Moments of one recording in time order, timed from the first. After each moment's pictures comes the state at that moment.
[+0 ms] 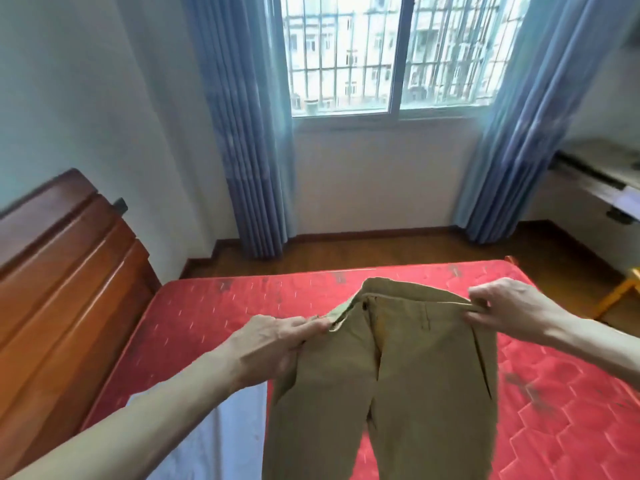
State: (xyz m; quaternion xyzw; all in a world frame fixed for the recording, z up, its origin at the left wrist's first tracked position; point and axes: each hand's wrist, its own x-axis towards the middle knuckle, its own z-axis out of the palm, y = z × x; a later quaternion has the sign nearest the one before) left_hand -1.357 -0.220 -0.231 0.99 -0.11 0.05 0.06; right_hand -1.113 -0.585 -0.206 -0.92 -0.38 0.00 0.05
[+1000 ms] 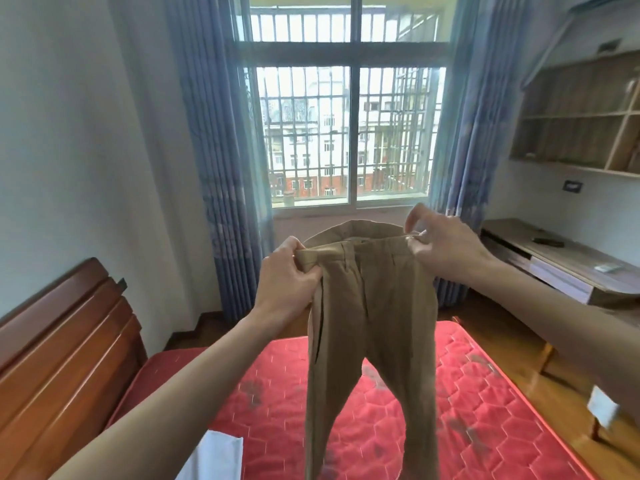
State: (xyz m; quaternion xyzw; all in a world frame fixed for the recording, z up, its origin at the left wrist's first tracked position) left_hand -1.397 -0.426 0.063 0.84 0.08 0.38 0.37; right_hand -1.271 -0.656 0.117 -0.89 -0.33 -0.18 0.24
